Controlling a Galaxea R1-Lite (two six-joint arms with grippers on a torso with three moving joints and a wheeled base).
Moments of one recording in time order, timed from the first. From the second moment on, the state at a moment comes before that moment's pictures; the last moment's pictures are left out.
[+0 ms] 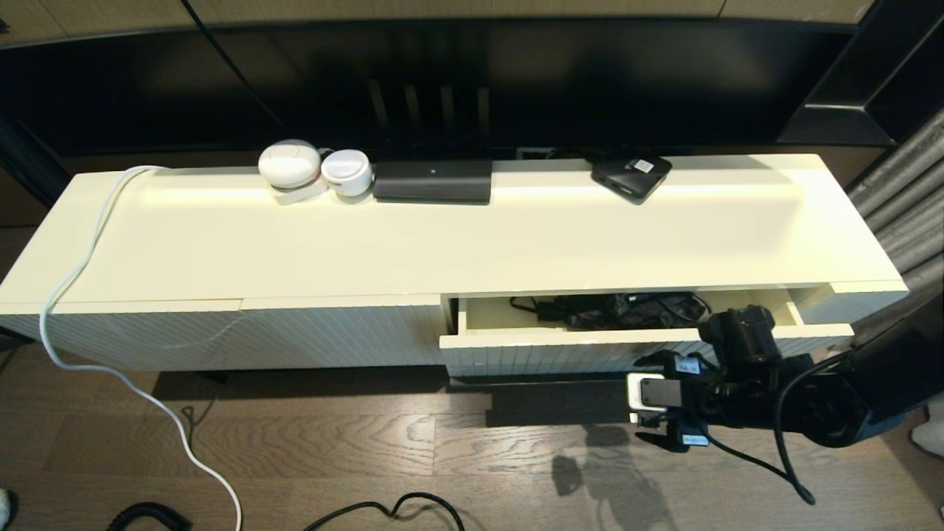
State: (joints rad) left arm 0.00 0.00 -0.01 -0.01 0.00 -0.06; right arm 0.23 1.99 -0.78 -0.43 0.19 -1.25
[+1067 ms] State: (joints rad) left arm 0.00 0.00 -0.01 -0.01 0.00 -0.06; right arm 0.21 1.18 -0.71 0.36 0.12 -1.10
